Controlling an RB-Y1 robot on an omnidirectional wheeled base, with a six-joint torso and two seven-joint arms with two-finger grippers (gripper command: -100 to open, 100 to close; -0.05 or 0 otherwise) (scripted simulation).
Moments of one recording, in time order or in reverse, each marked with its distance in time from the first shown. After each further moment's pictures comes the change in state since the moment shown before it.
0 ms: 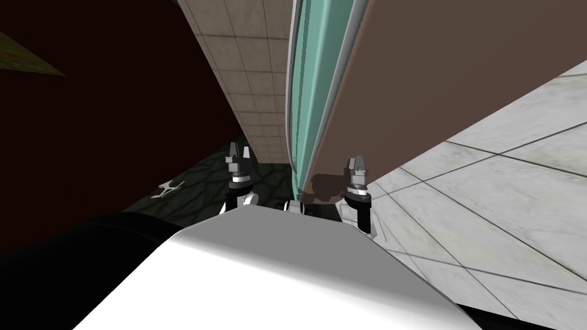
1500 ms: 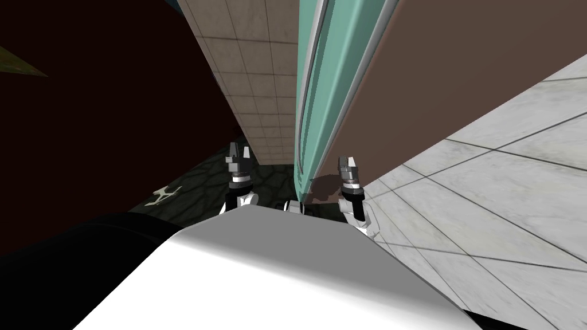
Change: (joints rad) left arm 0.000 0.000 0.000 0.000 0.000 0.000 0.000; right arm -0.122 -0.054 -0.013 0.165 0.064 0.012 0.405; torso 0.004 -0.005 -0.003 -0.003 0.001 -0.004
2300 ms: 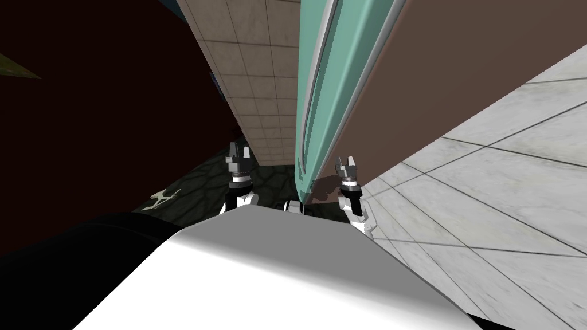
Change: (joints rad) left arm 0.000 0.000 0.000 0.000 0.000 0.000 0.000; right arm -0.062 -0.015 -0.011 0.086 0.037 0.012 0.217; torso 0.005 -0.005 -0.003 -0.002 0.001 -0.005
